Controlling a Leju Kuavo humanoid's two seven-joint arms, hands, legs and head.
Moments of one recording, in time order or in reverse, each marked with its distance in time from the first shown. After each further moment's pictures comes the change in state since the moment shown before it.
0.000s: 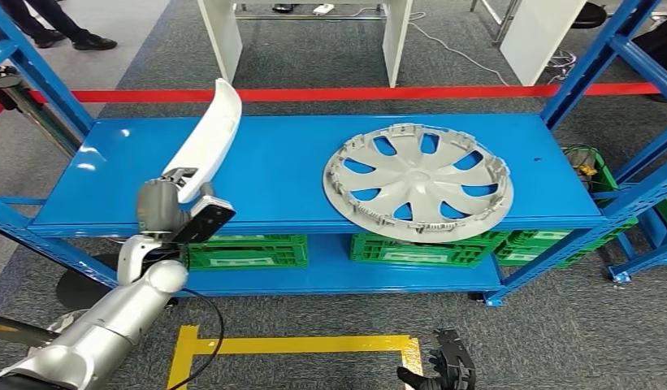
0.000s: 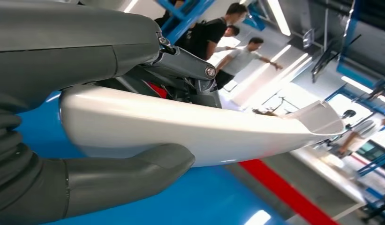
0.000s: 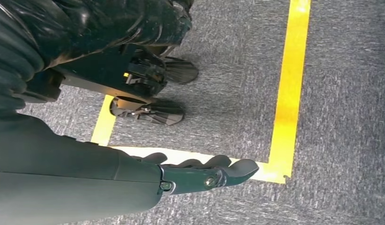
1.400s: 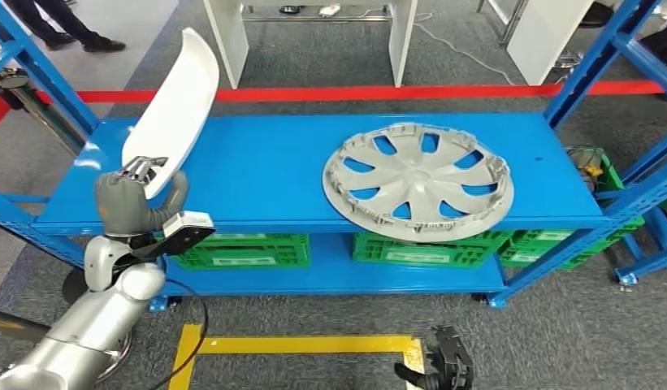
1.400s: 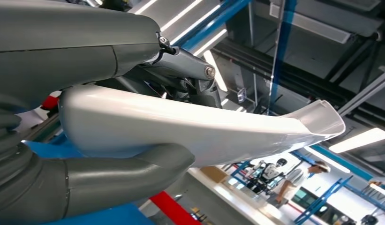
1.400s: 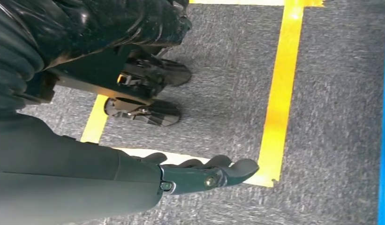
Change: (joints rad) left arm 0.096 0.036 0.070 -0.287 -0.134 0.061 -0.095; right arm -0.013 0.008 -0.015 -0.001 0.017 0.008 -0.007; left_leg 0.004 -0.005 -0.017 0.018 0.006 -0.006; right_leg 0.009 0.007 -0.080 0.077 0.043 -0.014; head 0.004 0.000
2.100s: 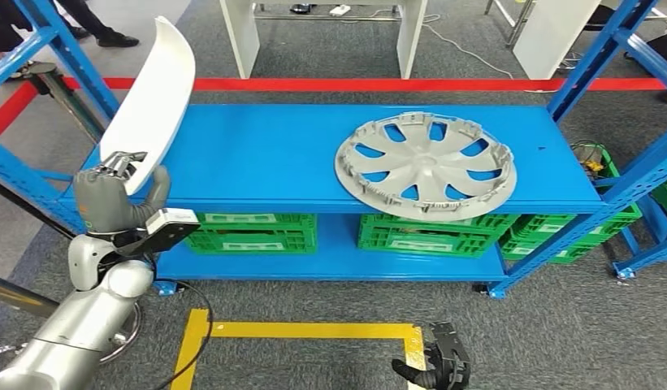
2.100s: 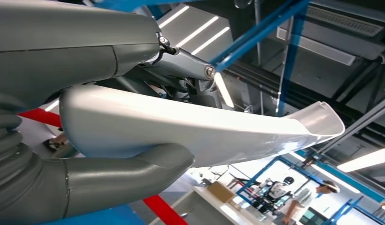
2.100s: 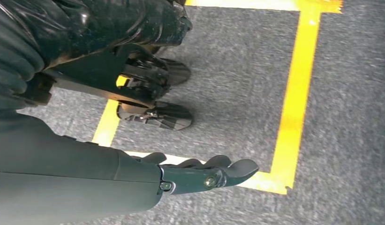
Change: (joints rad) left arm 0.002 0.011 0.039 -0.032 -0.011 0.000 -0.003; right arm -0.004 0.006 -0.007 -0.004 0.000 0.000 -0.002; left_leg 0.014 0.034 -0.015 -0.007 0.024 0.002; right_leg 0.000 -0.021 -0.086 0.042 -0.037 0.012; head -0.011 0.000
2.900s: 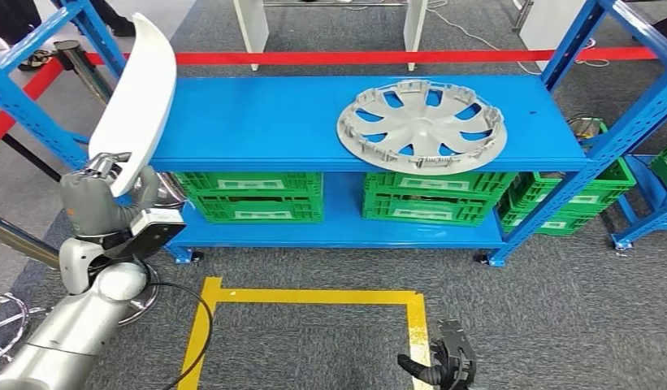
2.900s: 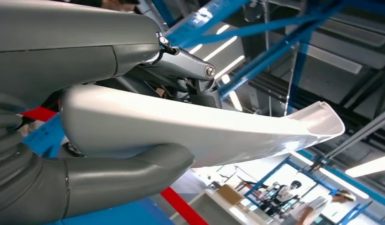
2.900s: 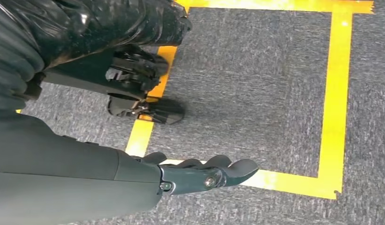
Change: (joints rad) left arm 0.024 0.015 0.013 -0.049 0.044 0.000 0.002; right arm -0.003 0.002 -0.023 -0.007 -0.025 -0.017 -0.035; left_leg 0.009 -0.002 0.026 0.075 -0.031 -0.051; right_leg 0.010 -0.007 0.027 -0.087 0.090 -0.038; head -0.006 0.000
